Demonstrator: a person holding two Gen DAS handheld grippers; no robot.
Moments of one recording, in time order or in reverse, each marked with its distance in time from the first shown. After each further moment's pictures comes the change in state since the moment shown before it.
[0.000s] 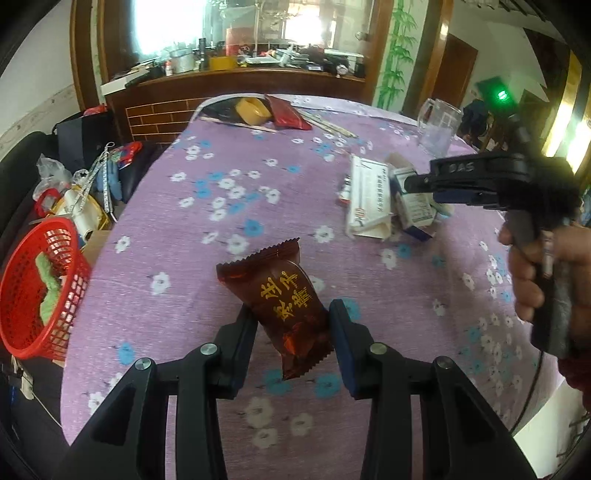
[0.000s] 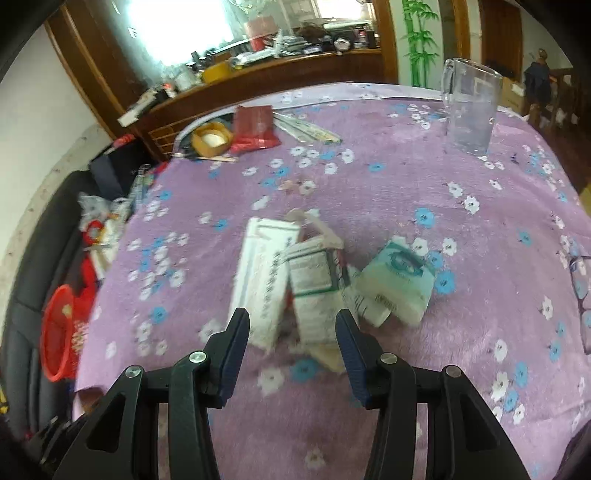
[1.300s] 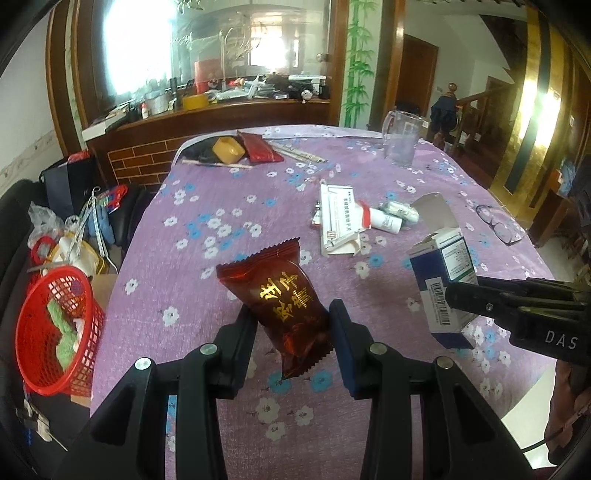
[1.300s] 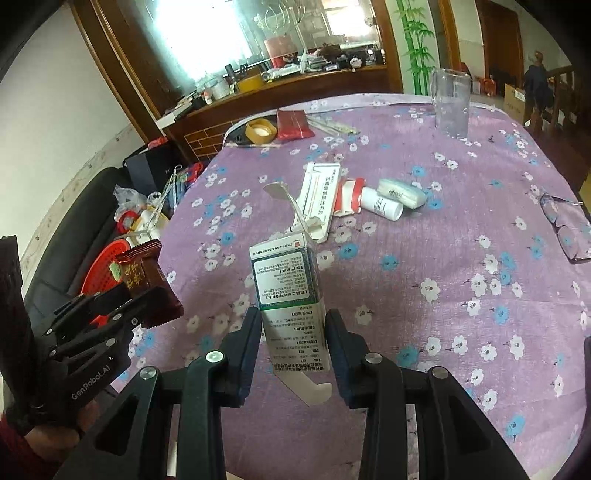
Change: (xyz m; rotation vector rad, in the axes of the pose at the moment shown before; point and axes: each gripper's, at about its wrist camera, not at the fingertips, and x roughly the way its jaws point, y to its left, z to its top) left arm -0.042 -0.014 0.002 0.147 -0.095 -0.045; right arm -0.120 0.040 -0.136 -0.005 -0.092 0.097
